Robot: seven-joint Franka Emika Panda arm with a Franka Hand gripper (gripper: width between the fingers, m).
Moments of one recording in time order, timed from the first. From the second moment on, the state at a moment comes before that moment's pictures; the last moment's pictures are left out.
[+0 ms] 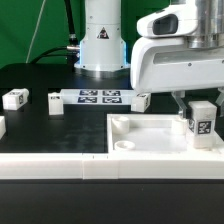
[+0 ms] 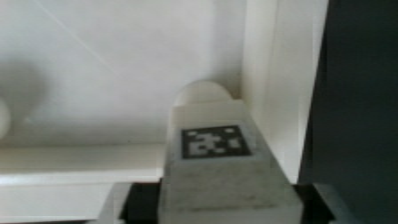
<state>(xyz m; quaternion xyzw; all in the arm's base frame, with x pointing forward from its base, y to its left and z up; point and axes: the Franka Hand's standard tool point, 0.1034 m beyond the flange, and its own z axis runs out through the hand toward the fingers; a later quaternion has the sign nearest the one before) 0.637 0.119 0.077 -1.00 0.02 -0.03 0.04</state>
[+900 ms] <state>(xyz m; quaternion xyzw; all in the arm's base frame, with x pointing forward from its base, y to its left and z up) 0.635 0.118 0.075 -0.86 0.51 -0.01 0.06</state>
